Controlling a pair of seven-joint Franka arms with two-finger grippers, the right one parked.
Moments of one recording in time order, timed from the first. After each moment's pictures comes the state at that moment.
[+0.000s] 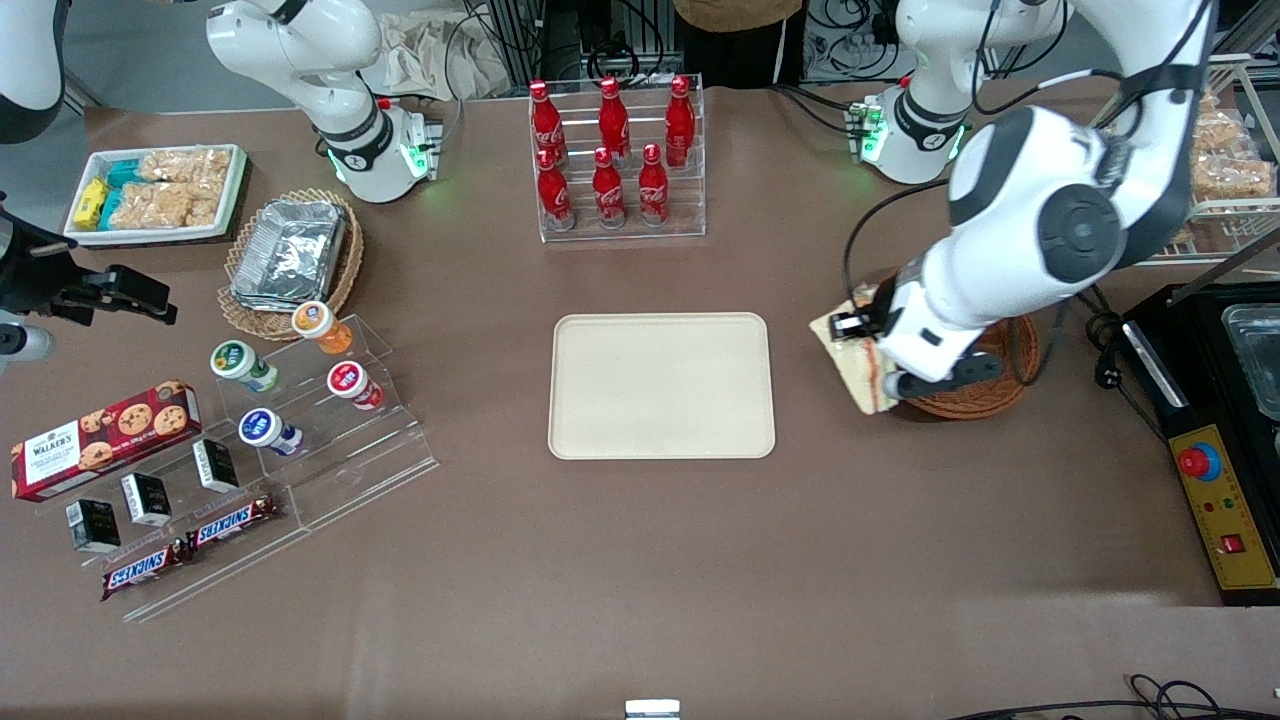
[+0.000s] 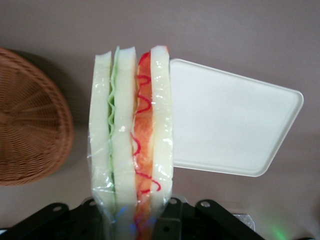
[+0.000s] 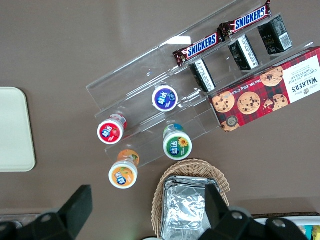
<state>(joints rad) 0.03 0.21 -0.46 -1.72 -0.18 1.80 -0.59</state>
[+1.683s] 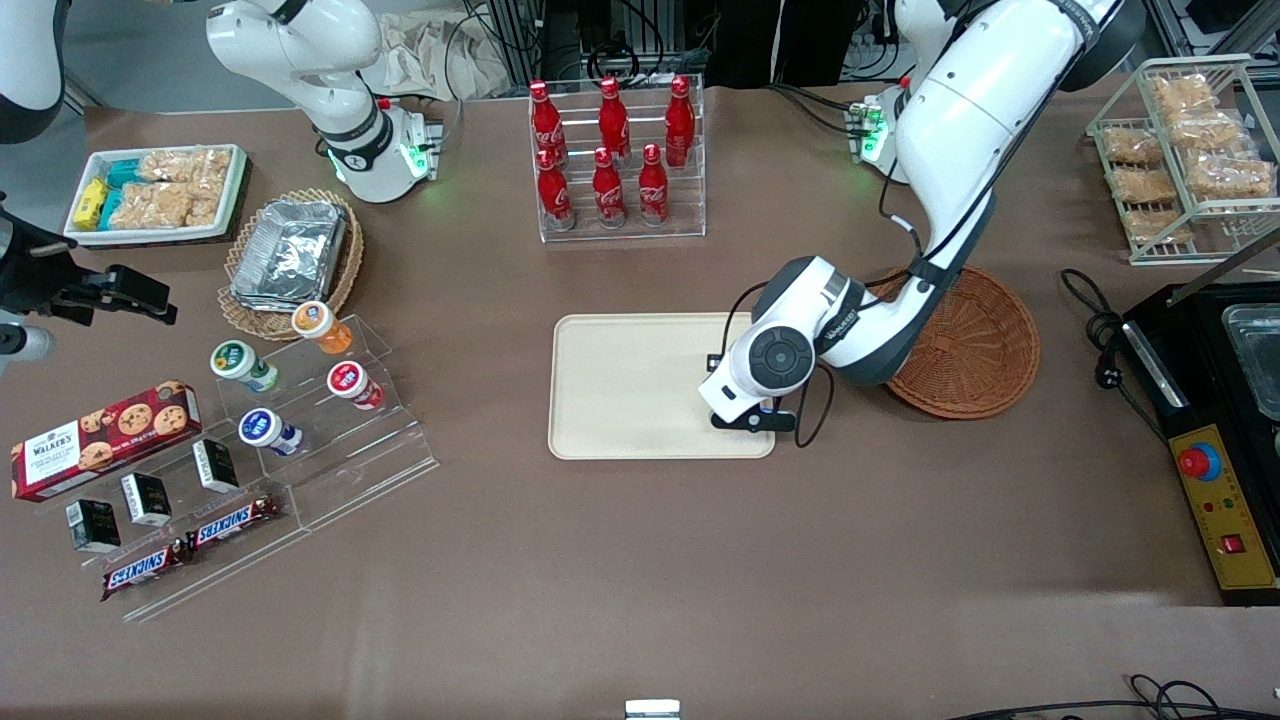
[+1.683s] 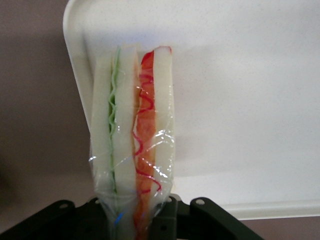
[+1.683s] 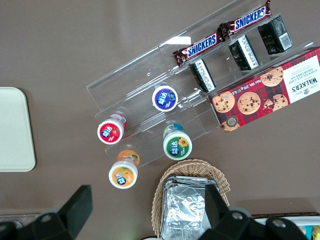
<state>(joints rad) -0.20 0.65 -0.46 -1.71 0.09 2.03 -0.60</state>
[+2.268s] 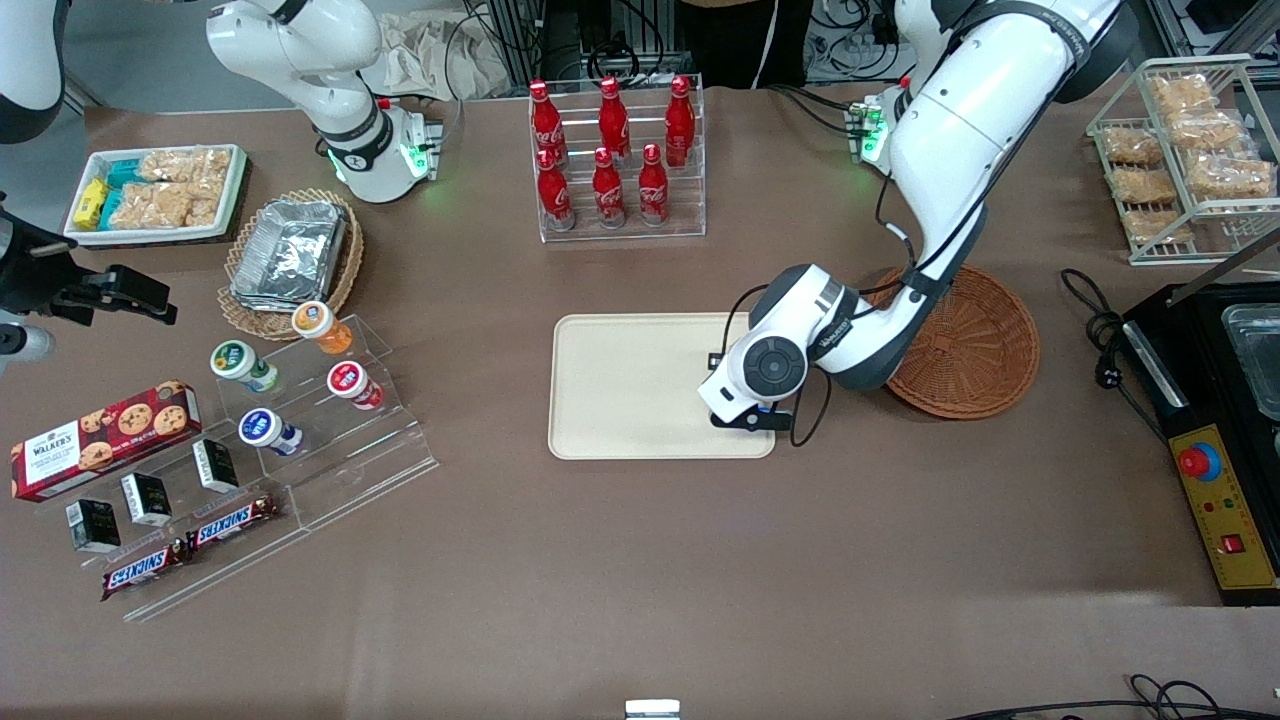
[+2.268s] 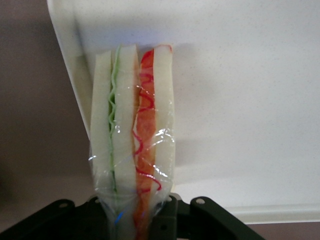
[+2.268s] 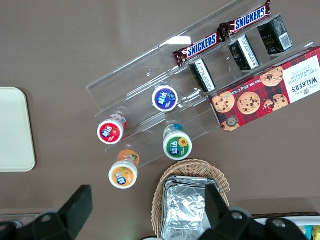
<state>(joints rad) -0.20 0.69 -0.46 -1.71 0.10 2.01 -0.60</state>
